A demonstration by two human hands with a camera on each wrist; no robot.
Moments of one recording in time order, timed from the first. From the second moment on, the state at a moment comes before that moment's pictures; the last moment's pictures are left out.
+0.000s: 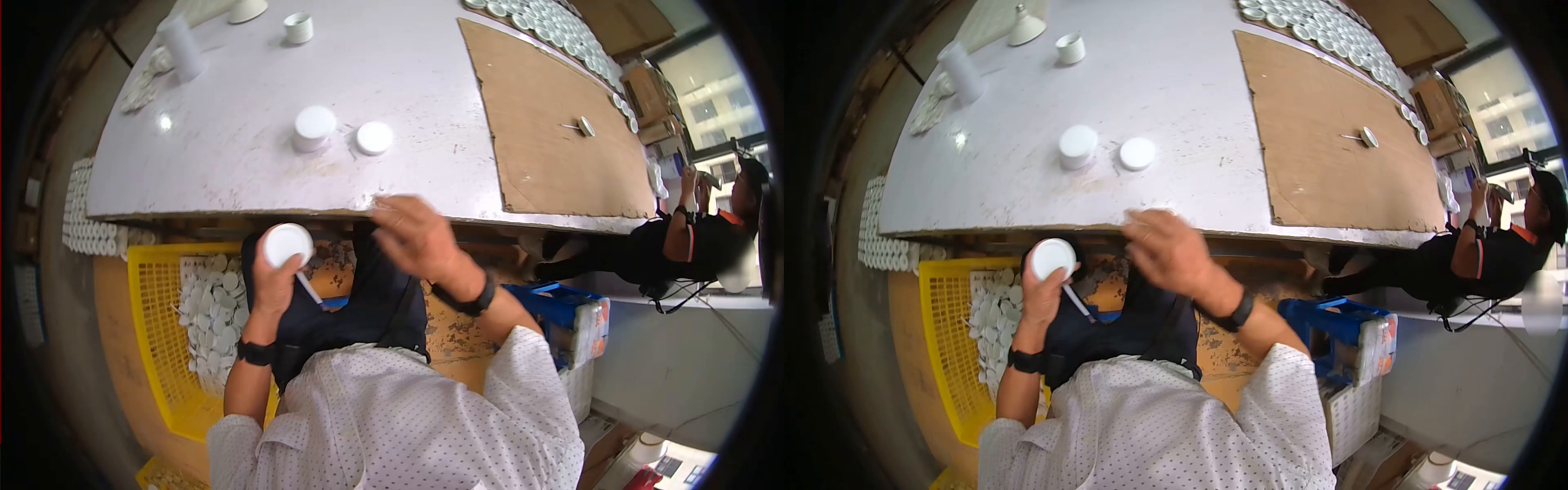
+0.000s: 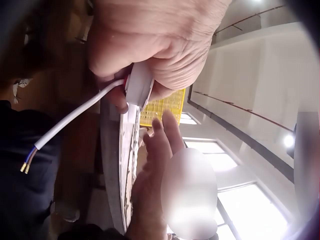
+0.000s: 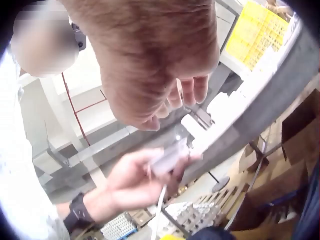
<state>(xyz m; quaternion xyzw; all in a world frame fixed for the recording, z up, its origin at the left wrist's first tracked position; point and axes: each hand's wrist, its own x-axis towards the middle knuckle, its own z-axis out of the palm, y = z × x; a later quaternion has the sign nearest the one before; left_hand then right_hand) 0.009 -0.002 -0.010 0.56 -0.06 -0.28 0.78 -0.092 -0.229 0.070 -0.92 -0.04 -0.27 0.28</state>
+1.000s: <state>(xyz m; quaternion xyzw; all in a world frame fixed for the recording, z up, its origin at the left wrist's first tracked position) 0.016 0.275 -0.160 0.82 0.34 -0.25 0.38 -0.123 -0.634 0.044 -0.92 0.32 0.05 -0.22</state>
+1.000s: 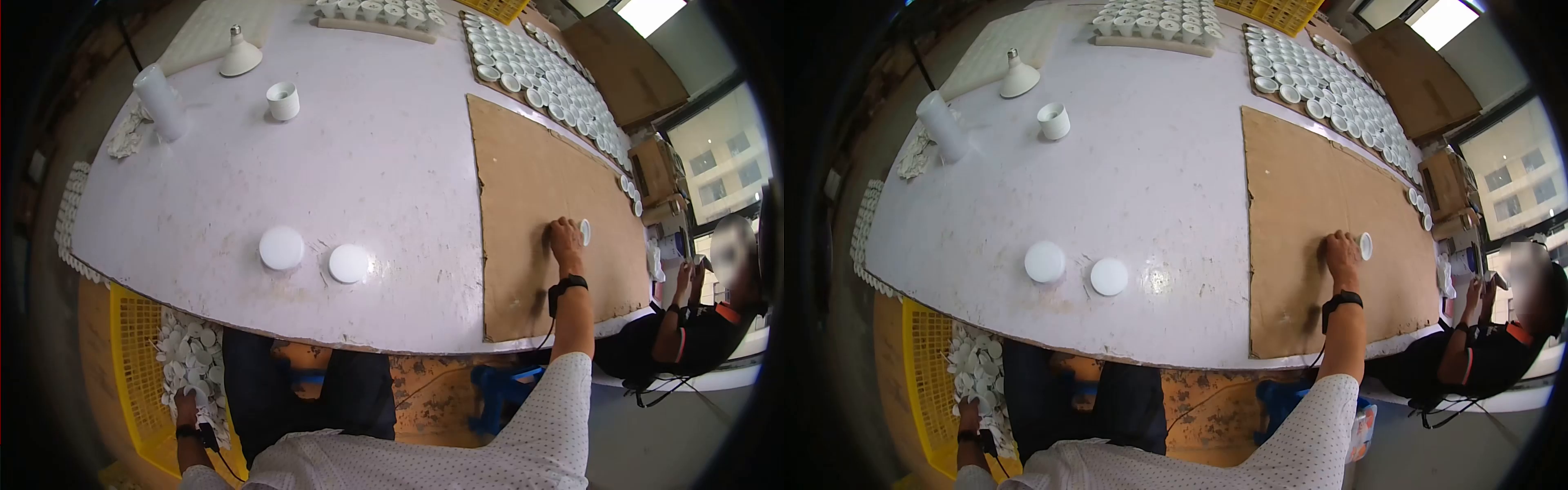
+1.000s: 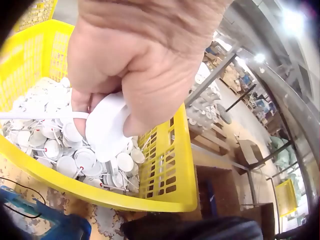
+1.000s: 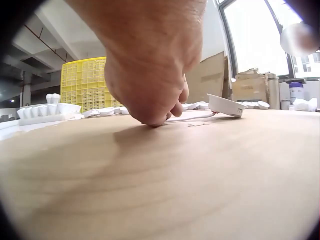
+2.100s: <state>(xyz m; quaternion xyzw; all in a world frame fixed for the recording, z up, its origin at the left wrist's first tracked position) 0.020 0.354 -0.263 0.70 0.30 -0.13 0.63 -0.180 -0.254 0.015 -0.50 0.40 -0.05 0.76</state>
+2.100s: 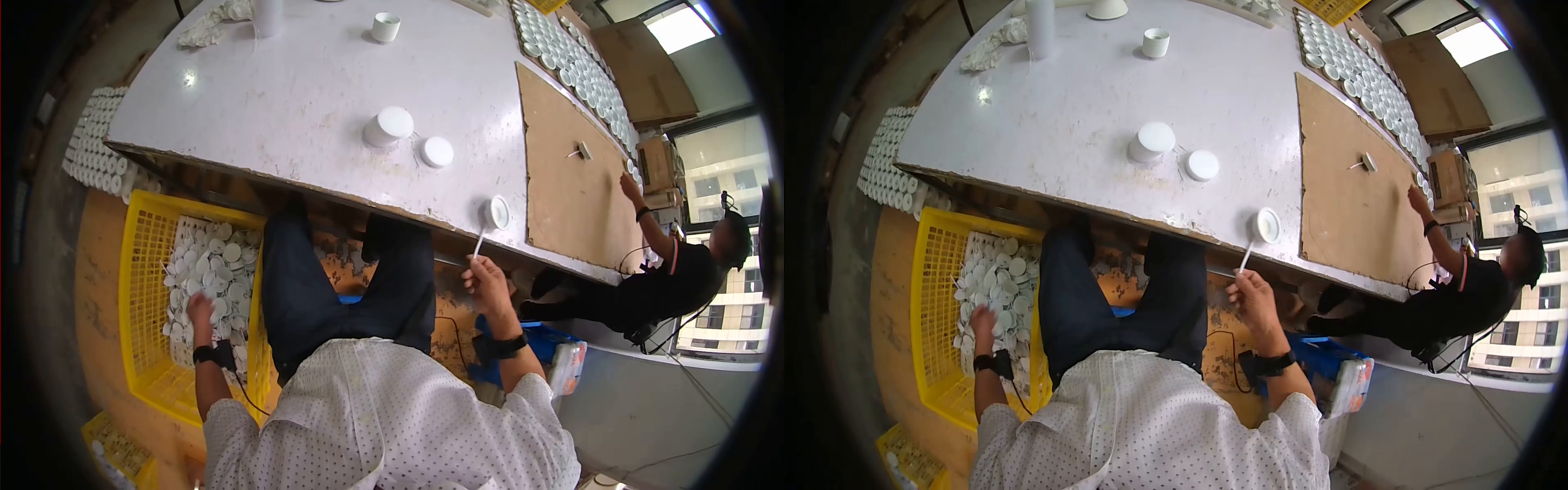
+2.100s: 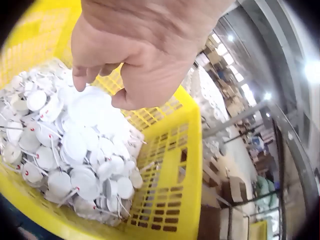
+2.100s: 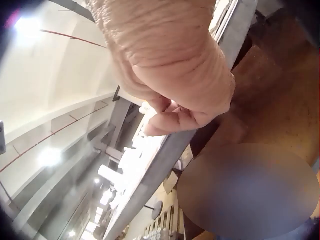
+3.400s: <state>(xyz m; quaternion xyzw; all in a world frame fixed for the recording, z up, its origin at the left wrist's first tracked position) -0.012 0.018 -0.030 0.64 -0.09 -0.27 0.71 0.009 -0.303 0.024 -0.76 0.36 -0.17 0.51</state>
